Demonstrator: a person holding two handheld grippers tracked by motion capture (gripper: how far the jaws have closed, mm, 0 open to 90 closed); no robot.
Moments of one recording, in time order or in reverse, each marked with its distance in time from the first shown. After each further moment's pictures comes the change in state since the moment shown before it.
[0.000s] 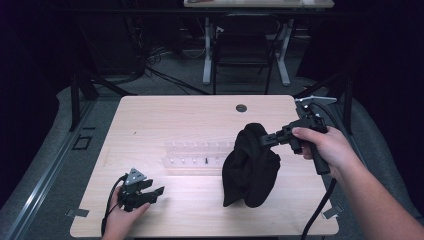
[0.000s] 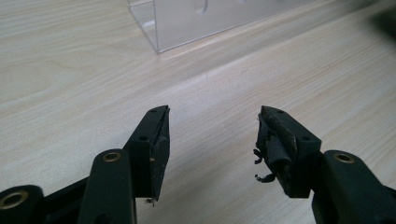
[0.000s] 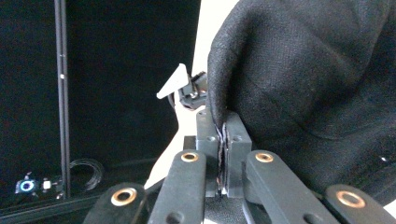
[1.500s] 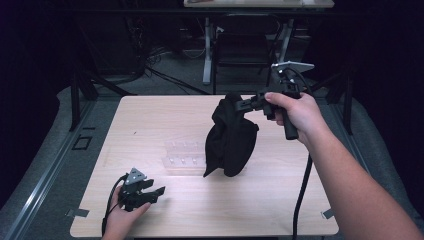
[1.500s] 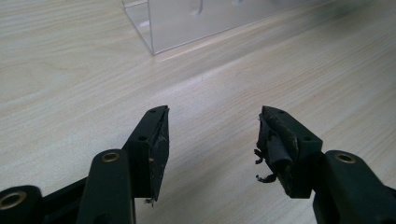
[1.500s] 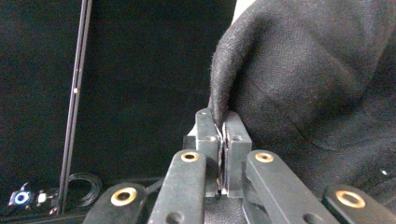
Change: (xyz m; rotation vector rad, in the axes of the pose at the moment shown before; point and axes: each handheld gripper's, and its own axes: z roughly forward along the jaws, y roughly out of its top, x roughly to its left) left arm 0.000 0.001 0.001 -0.004 -0.018 -0.005; right arm 0.060 0.058 0.028 -0.071 0.020 -0.096
